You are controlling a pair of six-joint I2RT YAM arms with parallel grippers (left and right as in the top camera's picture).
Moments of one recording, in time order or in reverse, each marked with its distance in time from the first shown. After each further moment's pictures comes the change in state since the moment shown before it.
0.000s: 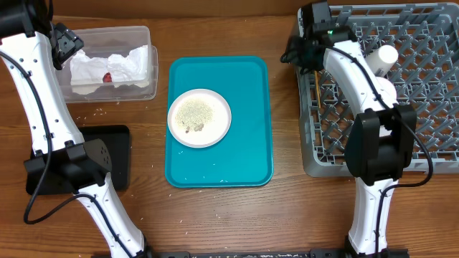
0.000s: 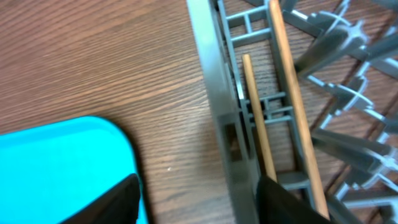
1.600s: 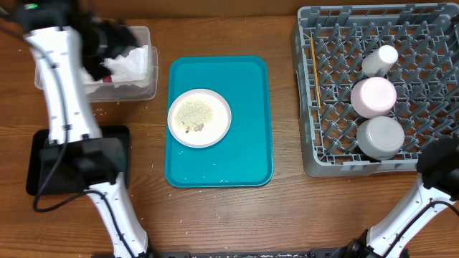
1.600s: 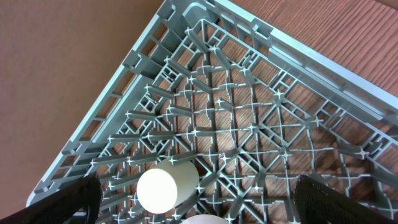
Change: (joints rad) left arm -0.180 0.000 -0.093 -0.032 0.618 0.093; right arm -0.702 -0.019 0.549 -0.425 -0.085 0.024
